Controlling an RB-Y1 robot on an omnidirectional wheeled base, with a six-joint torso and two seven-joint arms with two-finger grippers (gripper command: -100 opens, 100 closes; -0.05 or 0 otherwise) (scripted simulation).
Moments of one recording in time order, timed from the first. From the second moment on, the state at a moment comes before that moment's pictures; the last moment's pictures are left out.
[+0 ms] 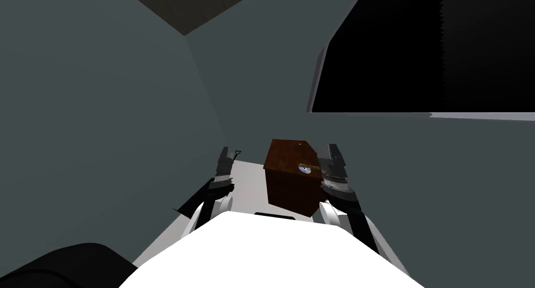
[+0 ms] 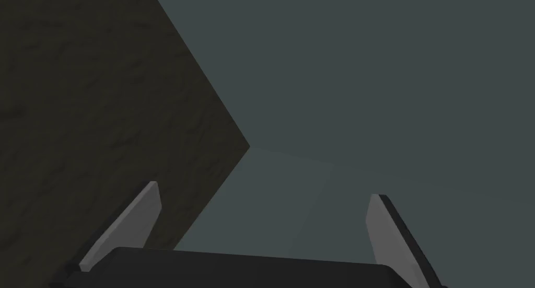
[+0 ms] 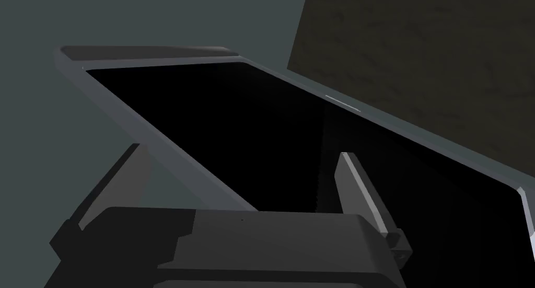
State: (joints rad) left arm 0.52 -0.03 0.06 -2.26 -0.09 -0.41 -0.08; right arm 0.46 -0.02 0.00 -2.26 0.10 -0.59 0.05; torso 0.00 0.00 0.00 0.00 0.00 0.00
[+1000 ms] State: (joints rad) left arm 0.52 -0.03 0.06 -2.26 -0.09 -0.41 -0.08; right arm 0.46 -0.30 -0.04 -2.11 0.21 -0.61 0.08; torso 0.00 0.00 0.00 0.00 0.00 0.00
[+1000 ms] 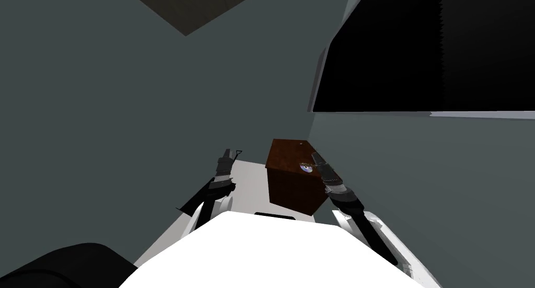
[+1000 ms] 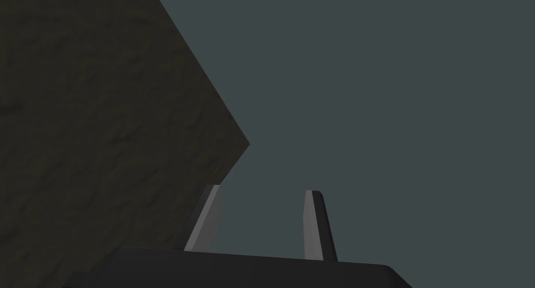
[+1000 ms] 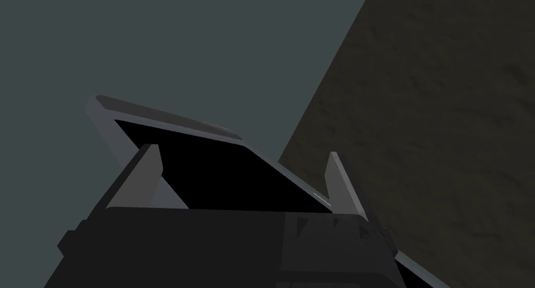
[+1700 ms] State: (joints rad) left arm 0.52 -0.03 0.06 -2.26 -0.09 -0.41 -0.08; right arm 0.47 -0.49 -0.08 -2.01 0.30 -0.62 0.10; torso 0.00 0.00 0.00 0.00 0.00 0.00
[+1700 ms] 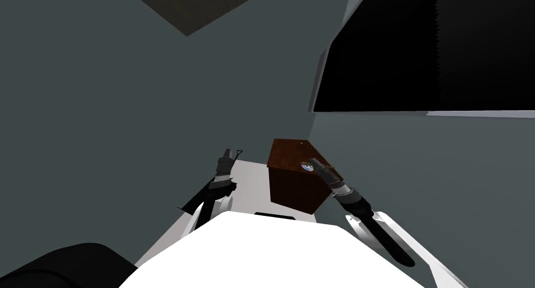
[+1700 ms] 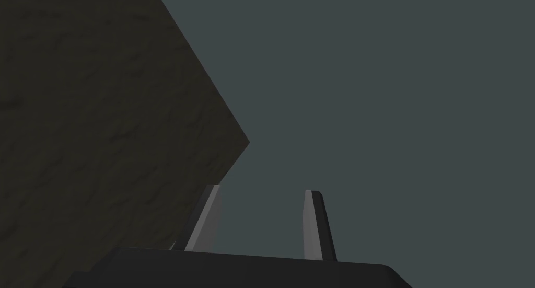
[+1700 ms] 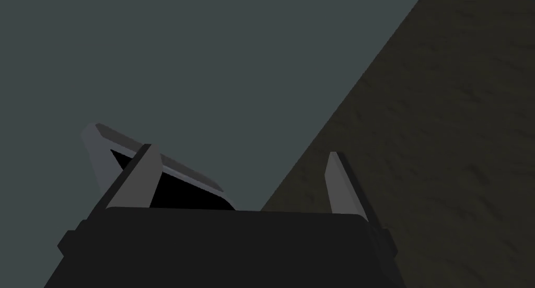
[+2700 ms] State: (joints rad) left arm 0.52 -0.03 0.06 -2.26 -0.09 -0.41 -0.08; right arm 0.47 -0.78 -0.12 -1.83 0.44 -0.64 0.14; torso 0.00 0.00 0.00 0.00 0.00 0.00
